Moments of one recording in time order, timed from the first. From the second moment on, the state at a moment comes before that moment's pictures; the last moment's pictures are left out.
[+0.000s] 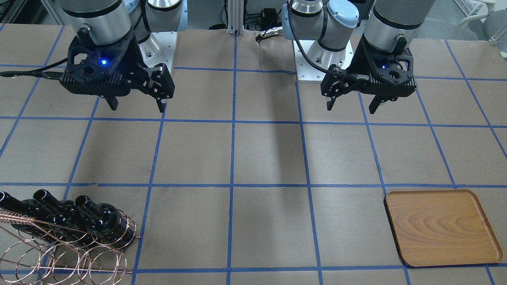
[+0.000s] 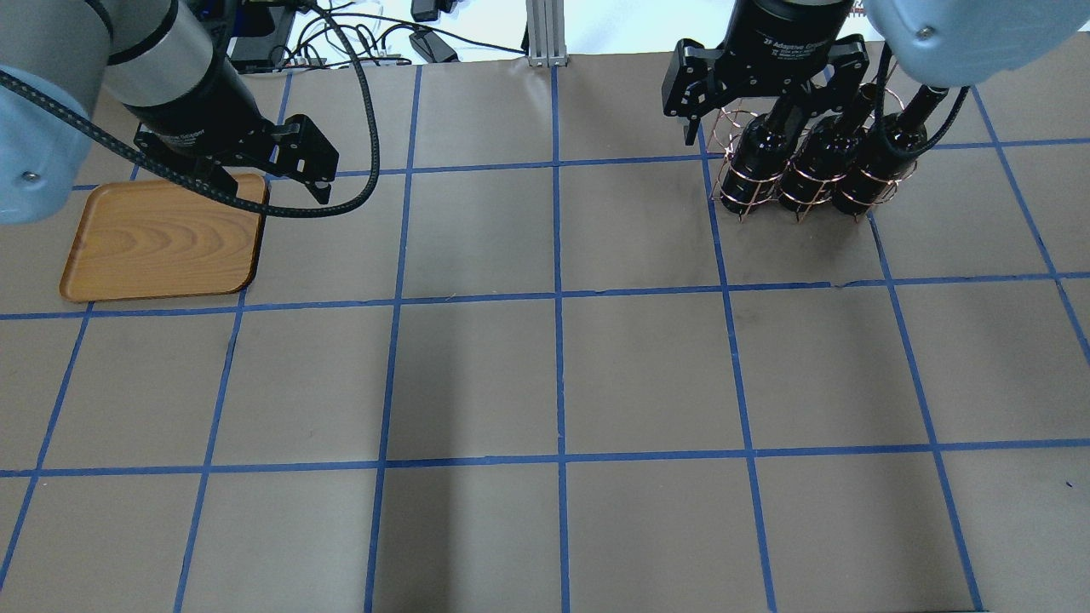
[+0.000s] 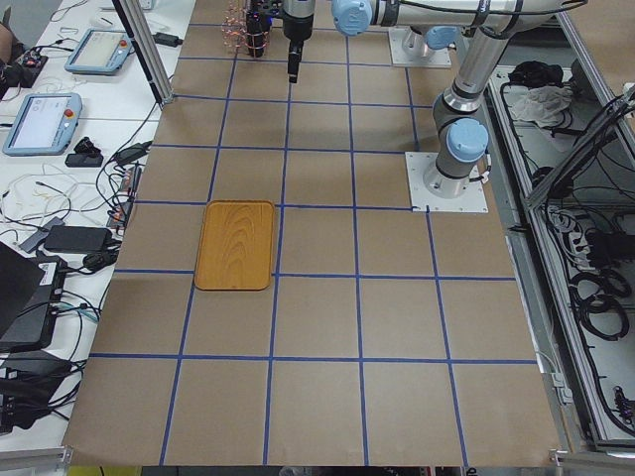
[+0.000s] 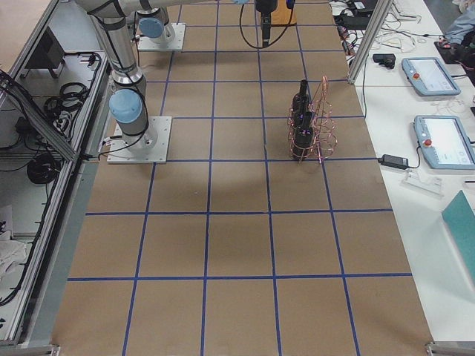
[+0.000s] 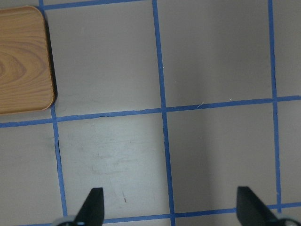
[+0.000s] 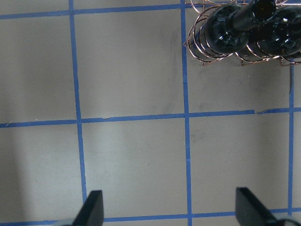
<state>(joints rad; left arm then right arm) -1.55 -1.54 -1.60 -1.48 1.57 0.10 1.69 -1.47 1.40 -1.56 -1.58 0.16</state>
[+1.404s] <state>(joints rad) -1.55 -1.55 -1.60 -1.48 1.58 0.10 1.56 -1.43 1.40 -1.59 -1.59 0.08</state>
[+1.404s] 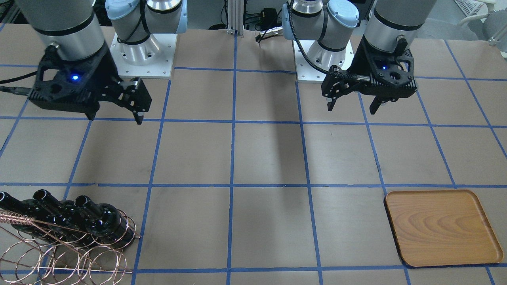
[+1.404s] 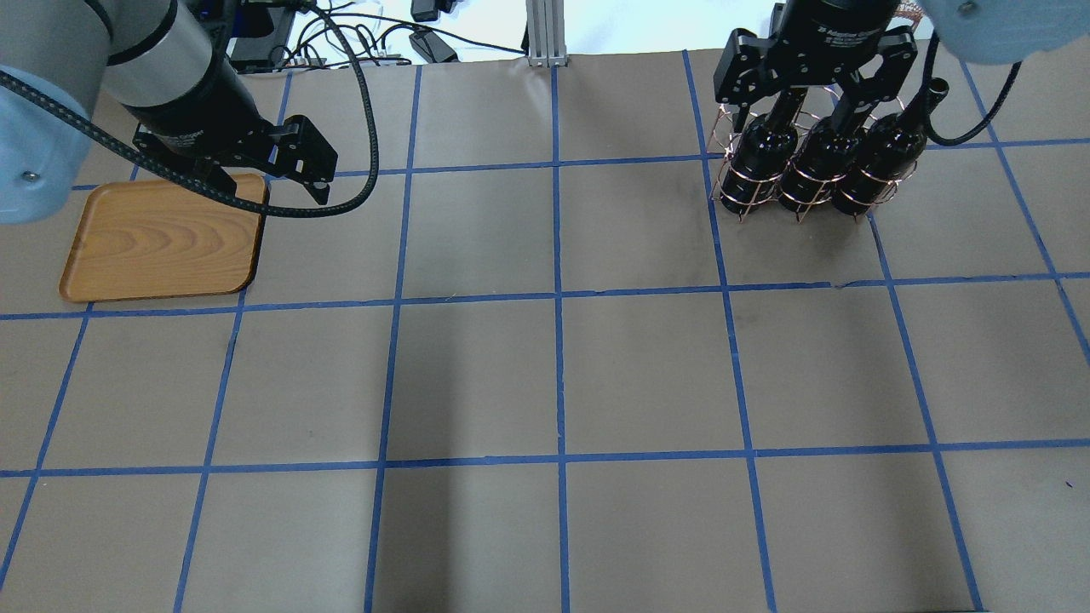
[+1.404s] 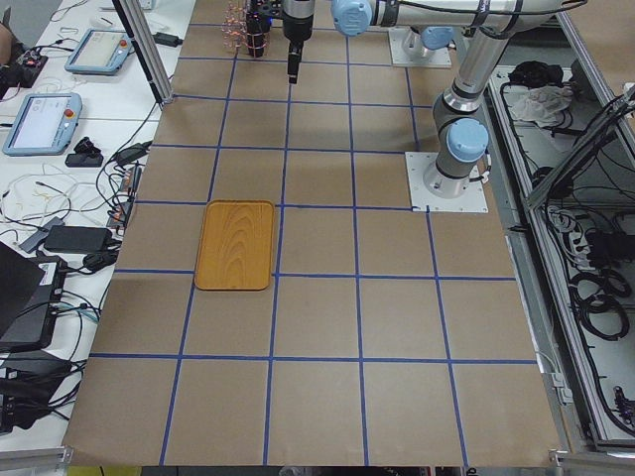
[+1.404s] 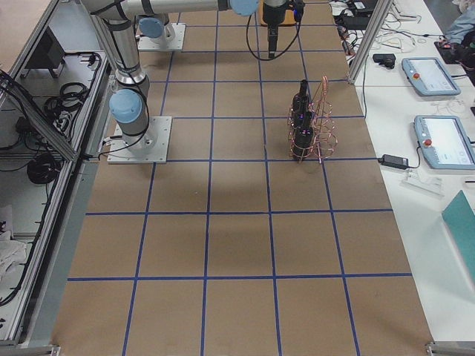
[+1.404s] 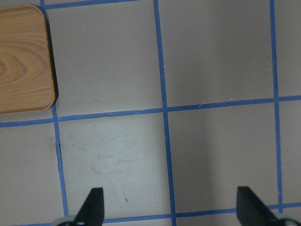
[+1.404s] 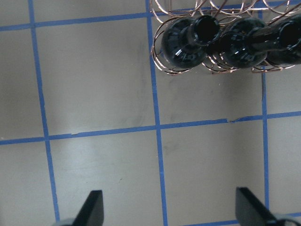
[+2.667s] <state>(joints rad) -1.55 -1.55 -1.60 -1.48 1.58 0.10 1.39 -1.19 1.33 -1.76 -1.60 -0.18</state>
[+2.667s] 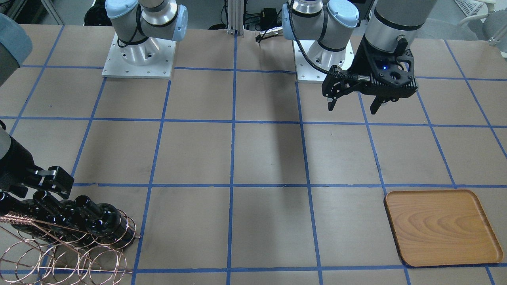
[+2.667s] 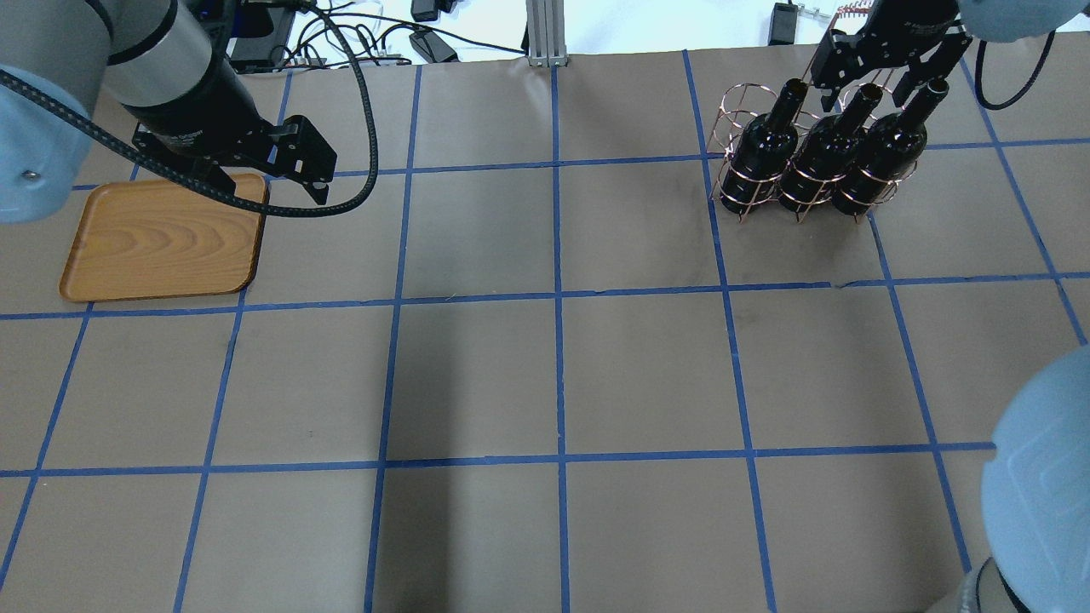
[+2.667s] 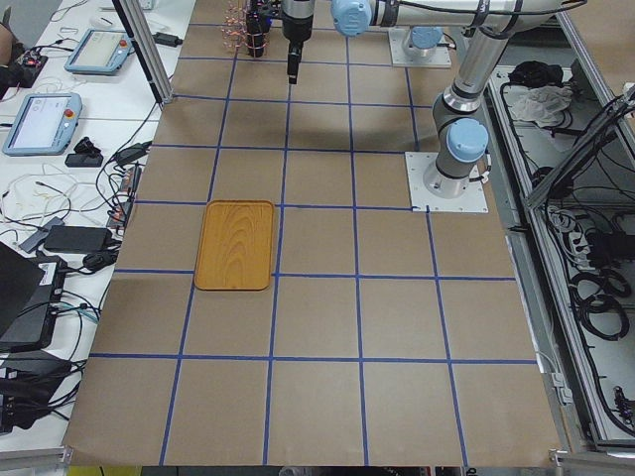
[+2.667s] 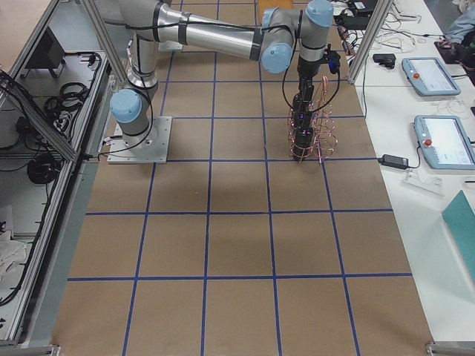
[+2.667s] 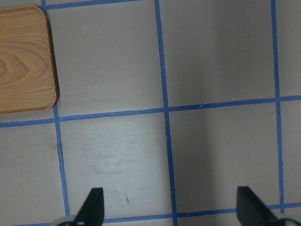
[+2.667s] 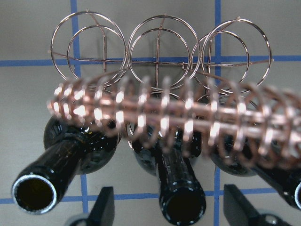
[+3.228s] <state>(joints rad) -1.55 -1.55 -1.60 -1.47 1.58 0.10 1.39 -1.16 1.33 -1.76 -1.61 -0.21</state>
